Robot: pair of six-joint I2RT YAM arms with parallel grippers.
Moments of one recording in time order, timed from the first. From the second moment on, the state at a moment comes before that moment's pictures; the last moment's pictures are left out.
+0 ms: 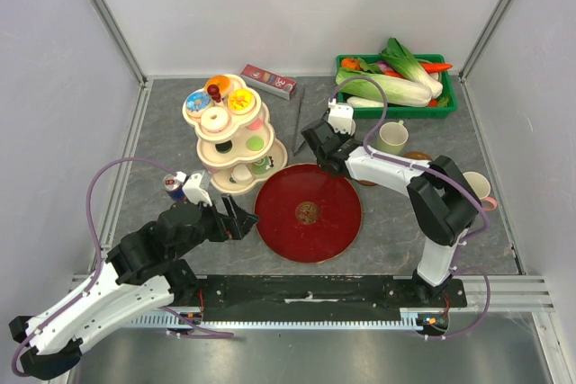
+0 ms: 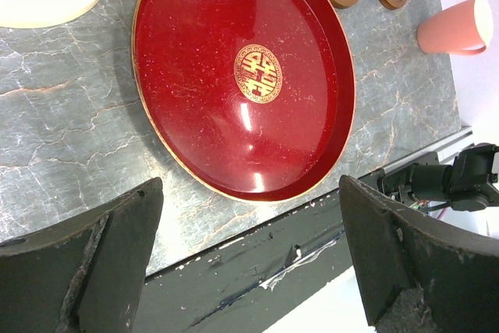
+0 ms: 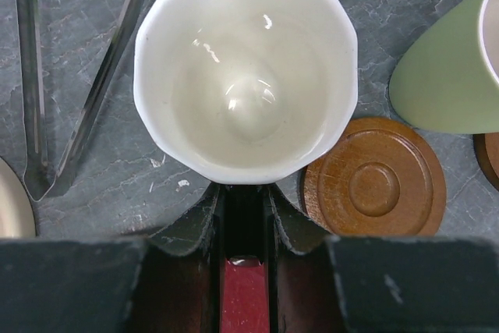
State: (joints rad) left arm -0.90 0.41 0.62 -0.71 -0.22 -0.83; right arm 0.71 1.81 1.21 -0.27 0.79 0.61
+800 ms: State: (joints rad) left arm -0.90 0.41 0.62 -0.71 -0.23 -0.84; right arm 0.70 1.73 1.21 -0.27 0.80 0.66
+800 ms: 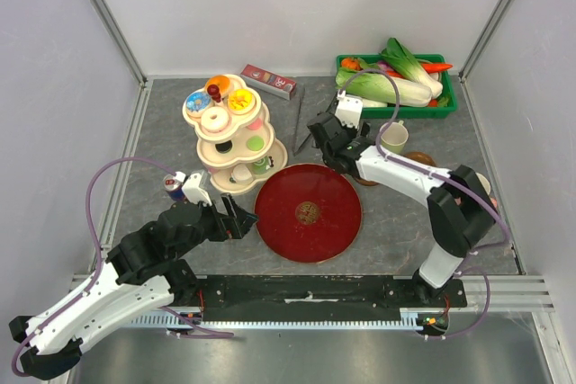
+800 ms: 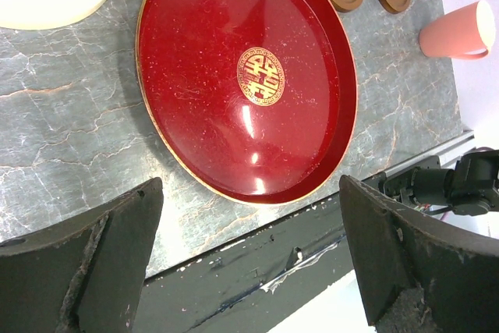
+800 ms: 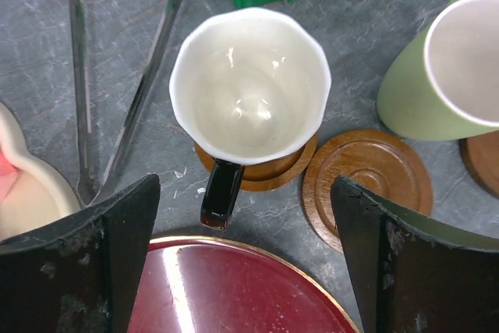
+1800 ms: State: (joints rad) left arm -0.90 0.41 0.62 -0.71 -0.23 -0.84; right arm 0.12 1.70 1.59 -0.63 0.40 0.42
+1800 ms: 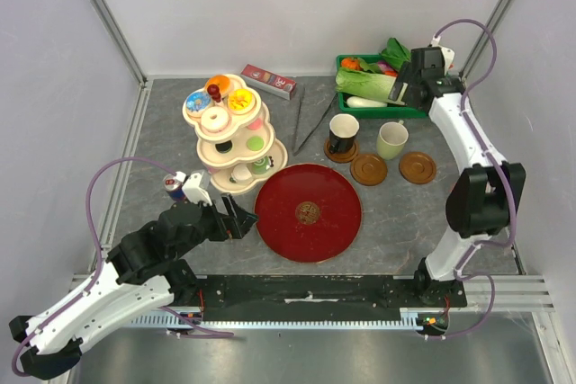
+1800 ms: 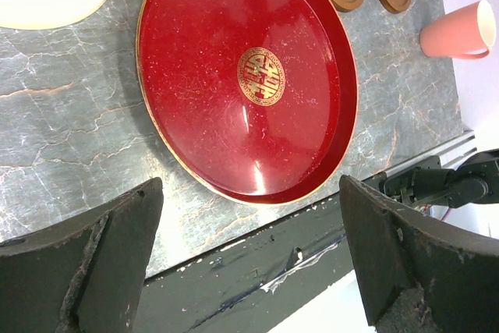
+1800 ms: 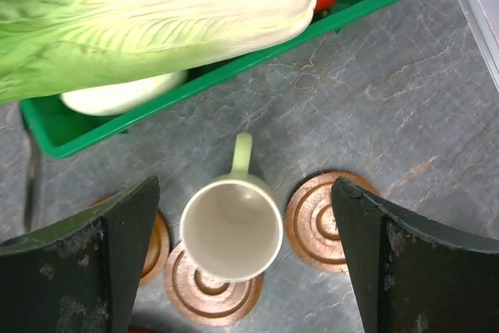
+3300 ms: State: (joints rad) left arm -0.90 0.46 0.61 -0.71 -0.23 -0.84; right arm 0.20 1.91 1.60 -0.88 0.44 0.24
